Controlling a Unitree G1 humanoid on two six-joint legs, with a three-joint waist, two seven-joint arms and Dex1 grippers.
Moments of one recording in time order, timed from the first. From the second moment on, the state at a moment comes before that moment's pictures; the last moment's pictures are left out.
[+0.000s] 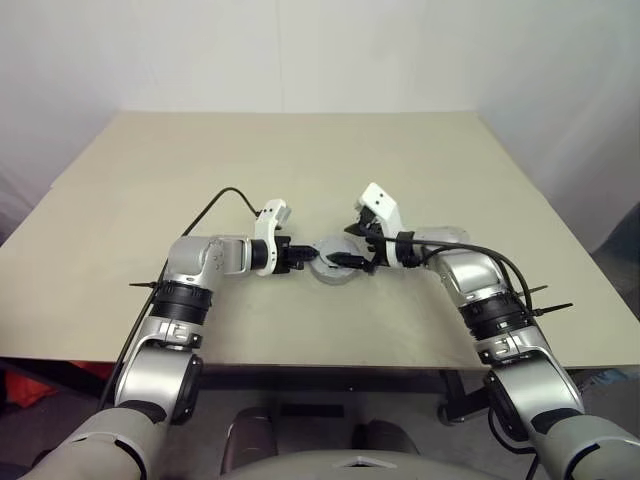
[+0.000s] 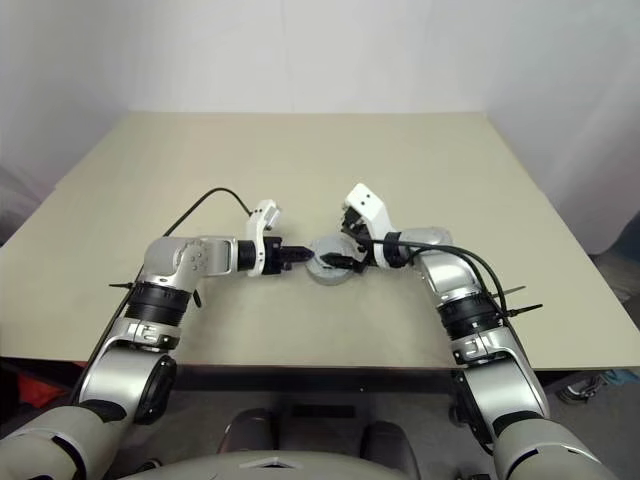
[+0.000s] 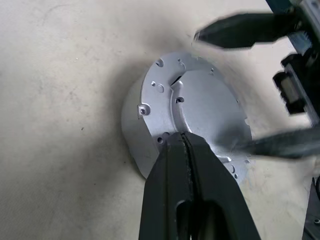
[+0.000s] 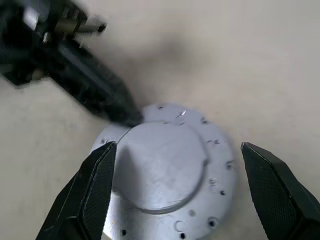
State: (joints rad) left arm -0.68 0.25 -0.03 0.30 -0.48 1.12 -0.68; right arm -0.64 -0.38 0.17 0.28 0.15 0.56 0.94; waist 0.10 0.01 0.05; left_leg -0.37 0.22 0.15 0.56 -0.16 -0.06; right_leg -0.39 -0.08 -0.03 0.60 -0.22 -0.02
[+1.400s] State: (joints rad) left arm -0.62 0.28 -0.03 0.21 -0.53 1.16 -0.69; right arm -0.72 -0.23 -0.25 0.46 0.49 1.34 0.63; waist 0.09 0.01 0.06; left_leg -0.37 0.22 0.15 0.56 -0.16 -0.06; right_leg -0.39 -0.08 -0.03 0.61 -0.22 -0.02
